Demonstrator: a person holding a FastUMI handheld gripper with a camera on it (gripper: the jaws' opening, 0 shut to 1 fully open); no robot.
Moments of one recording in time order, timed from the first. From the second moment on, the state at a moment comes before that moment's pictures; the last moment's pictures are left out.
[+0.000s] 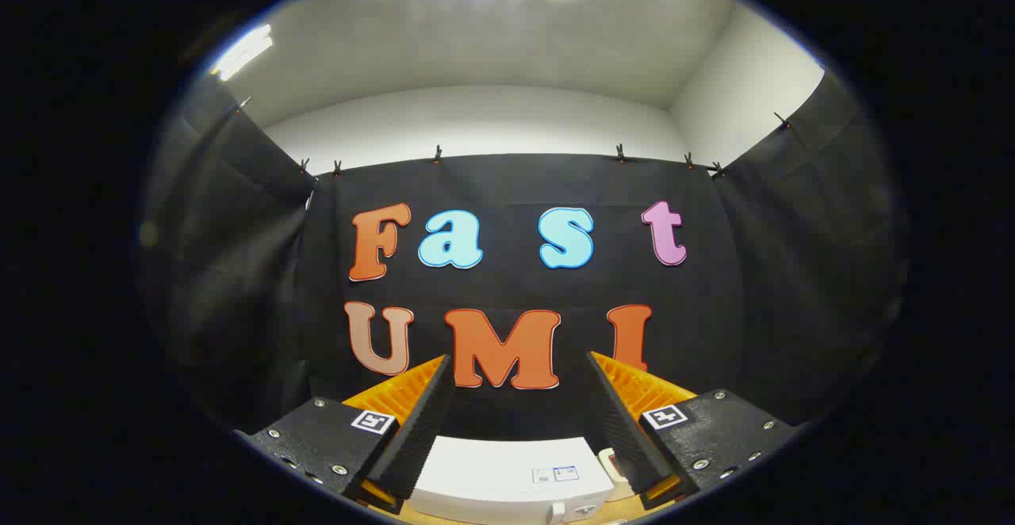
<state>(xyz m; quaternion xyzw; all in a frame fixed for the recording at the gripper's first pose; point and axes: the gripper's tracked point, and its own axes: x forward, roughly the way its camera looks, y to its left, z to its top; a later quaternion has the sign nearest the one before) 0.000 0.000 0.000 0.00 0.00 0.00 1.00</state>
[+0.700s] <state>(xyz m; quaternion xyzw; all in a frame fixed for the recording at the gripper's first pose) 0.020 -0.047 -0.015 -0.02 0.00 -0.03 1.00</state>
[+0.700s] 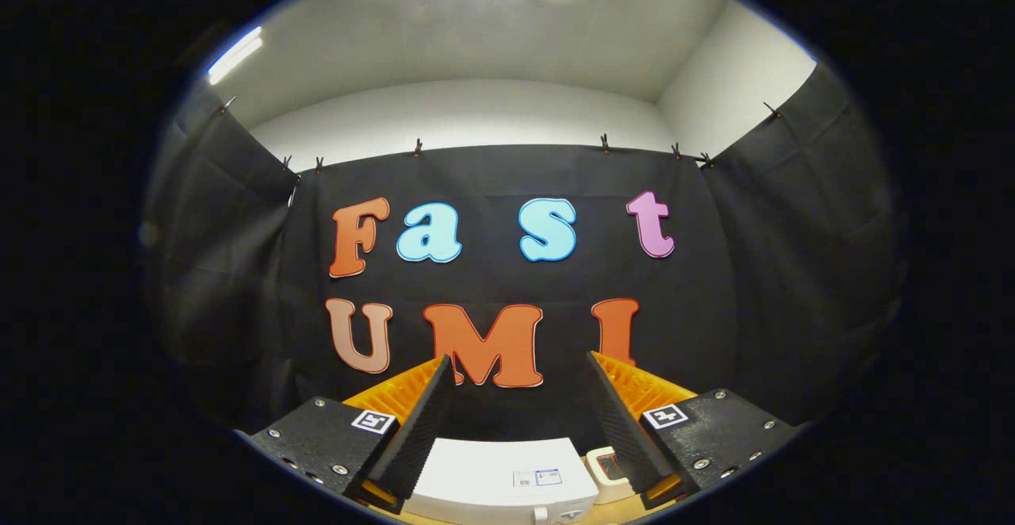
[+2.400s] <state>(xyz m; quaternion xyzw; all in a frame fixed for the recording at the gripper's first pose) -0.019 -0.089 -0.465 -0.04 0.32 -0.03 0.95</state>
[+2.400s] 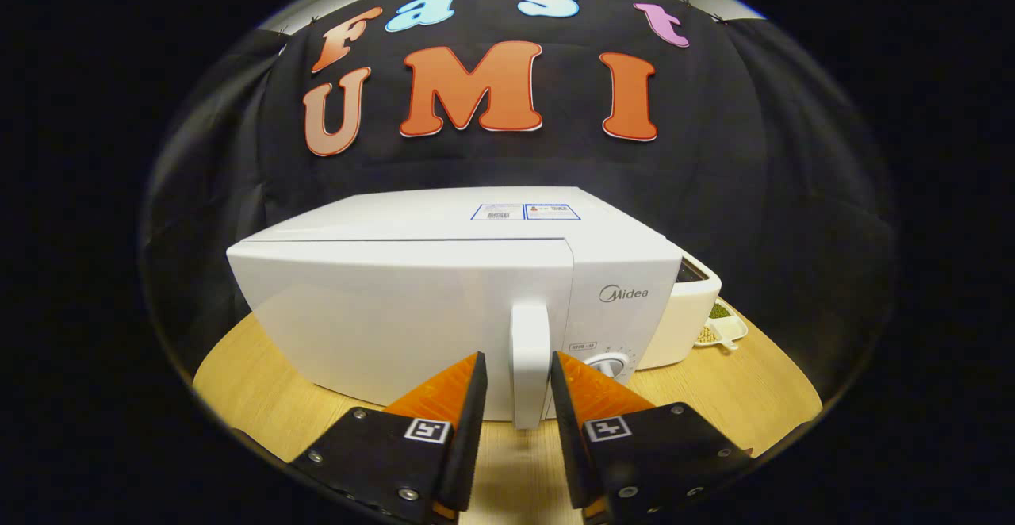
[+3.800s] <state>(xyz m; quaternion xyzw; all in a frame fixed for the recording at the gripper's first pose) -0.161 -0.032 -0.452 -0.05 0.35 -0.02 0.93</state>
